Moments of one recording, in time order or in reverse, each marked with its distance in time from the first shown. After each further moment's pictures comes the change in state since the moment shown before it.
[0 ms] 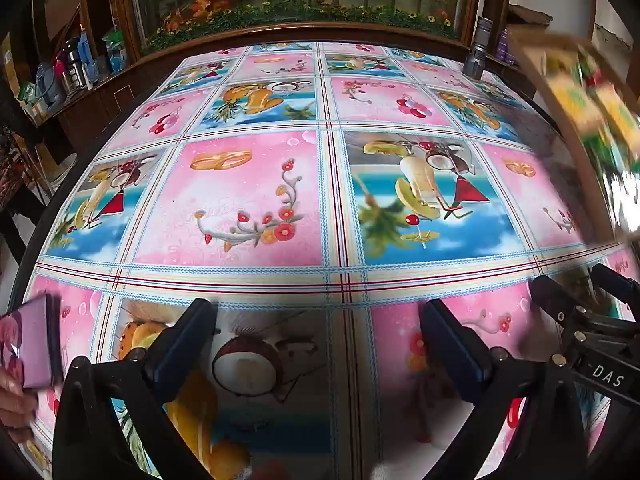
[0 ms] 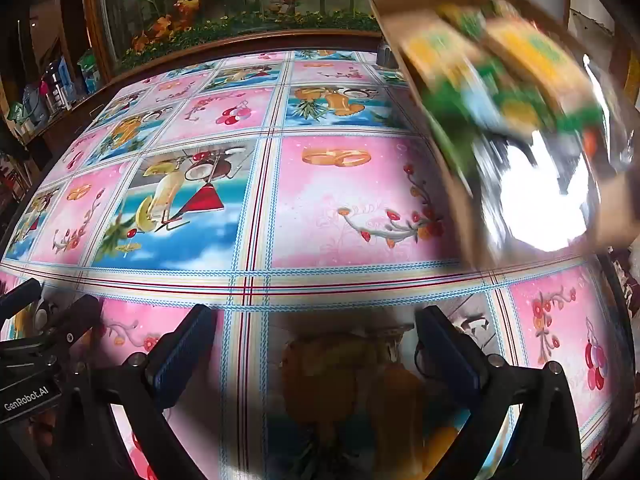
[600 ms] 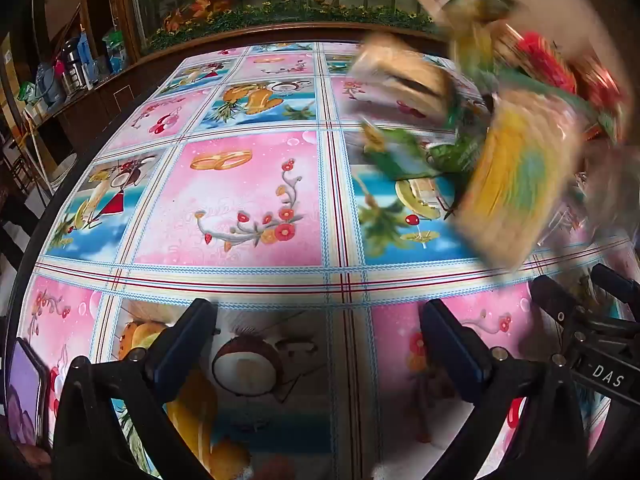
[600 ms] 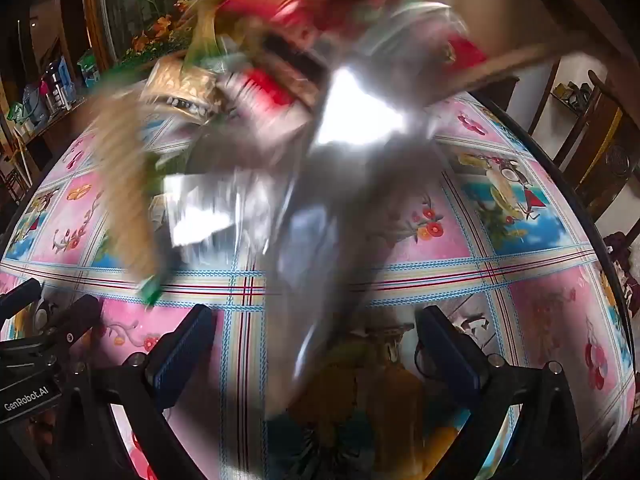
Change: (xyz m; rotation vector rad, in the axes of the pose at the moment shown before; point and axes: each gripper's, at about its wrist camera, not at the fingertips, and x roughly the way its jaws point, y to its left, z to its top) left arm 0.000 0.000 0.000 0.000 0.000 0.001; right arm 0.000 0.002 0.000 -0.002 -0.001 -0.003
